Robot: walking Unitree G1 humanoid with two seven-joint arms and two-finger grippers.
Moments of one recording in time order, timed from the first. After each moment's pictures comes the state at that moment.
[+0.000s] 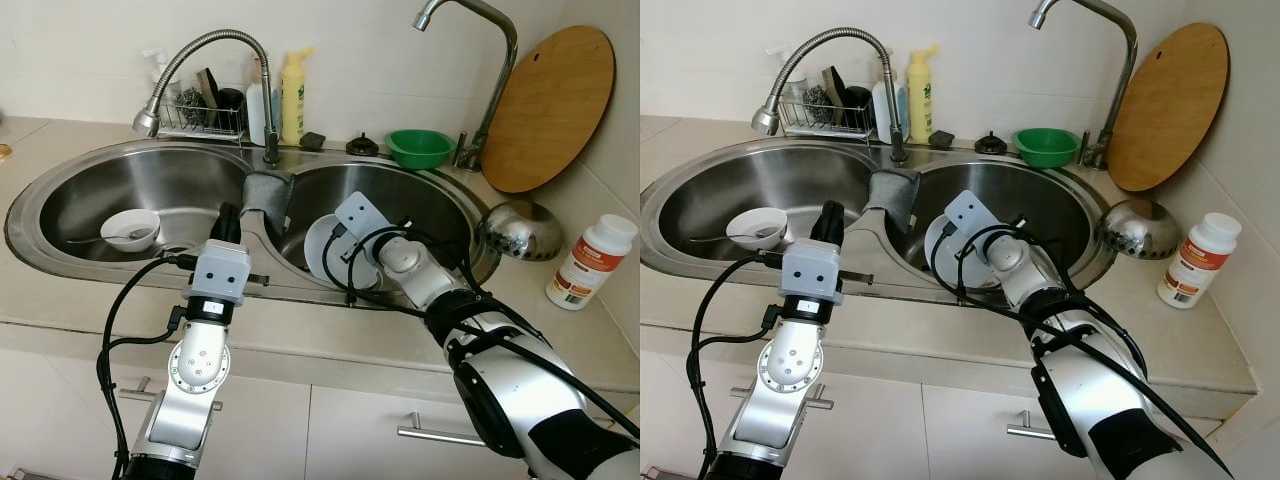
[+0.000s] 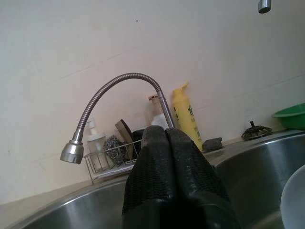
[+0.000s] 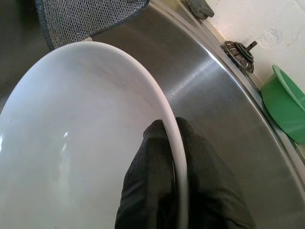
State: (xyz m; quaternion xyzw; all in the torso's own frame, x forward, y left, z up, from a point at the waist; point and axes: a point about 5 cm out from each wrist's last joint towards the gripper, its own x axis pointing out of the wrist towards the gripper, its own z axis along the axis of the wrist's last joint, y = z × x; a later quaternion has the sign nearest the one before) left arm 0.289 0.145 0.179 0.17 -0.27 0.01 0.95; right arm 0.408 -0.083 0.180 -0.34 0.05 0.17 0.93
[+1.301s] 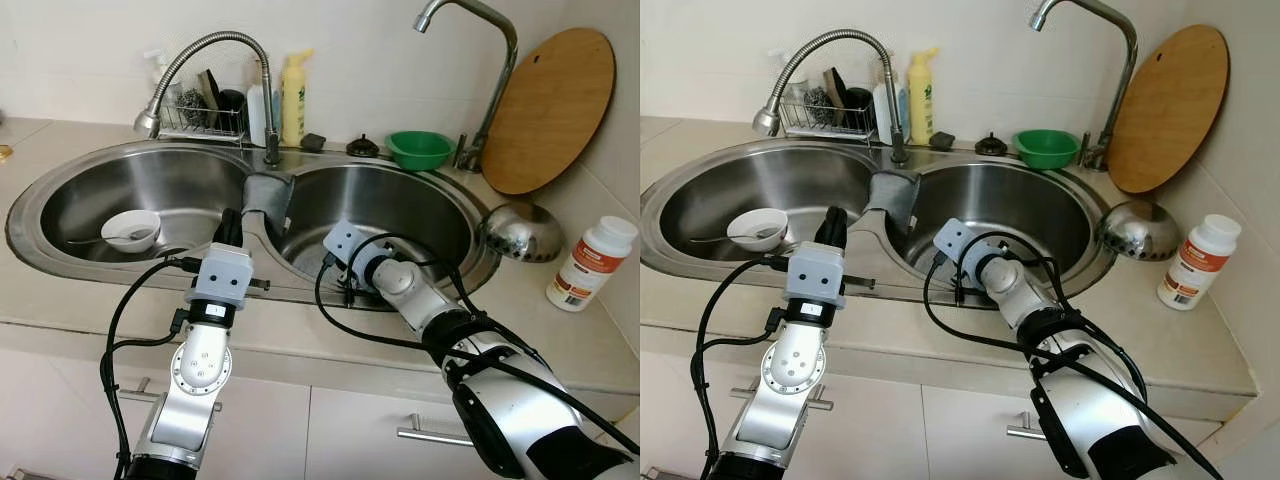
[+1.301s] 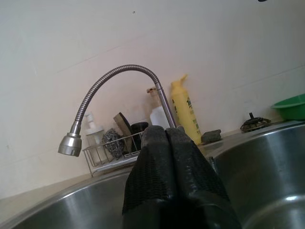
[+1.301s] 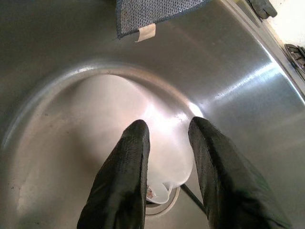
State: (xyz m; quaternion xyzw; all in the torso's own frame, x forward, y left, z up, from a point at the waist) left arm 0.291 0.145 0.172 0.18 -0.25 0.01 0.95; right arm 0.395 -0.074 0.150 -0.36 0.07 0.25 0.90
